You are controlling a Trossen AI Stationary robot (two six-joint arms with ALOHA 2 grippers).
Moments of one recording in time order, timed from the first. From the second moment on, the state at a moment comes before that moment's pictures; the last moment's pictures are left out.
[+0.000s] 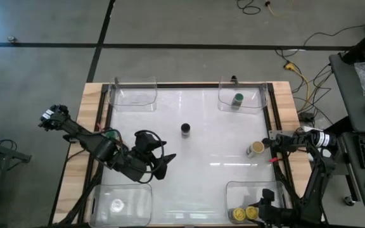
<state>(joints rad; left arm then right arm) -0.54 1.44 1.38 -0.64 -0.82 -1.00 1.31 1.82 1.24 -0.82 0.73 1.46</state>
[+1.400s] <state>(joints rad) -0.54 1.44 1.38 -0.63 -0.82 -0.98 1.31 1.82 1.28 -0.81 0.70 1.44</state>
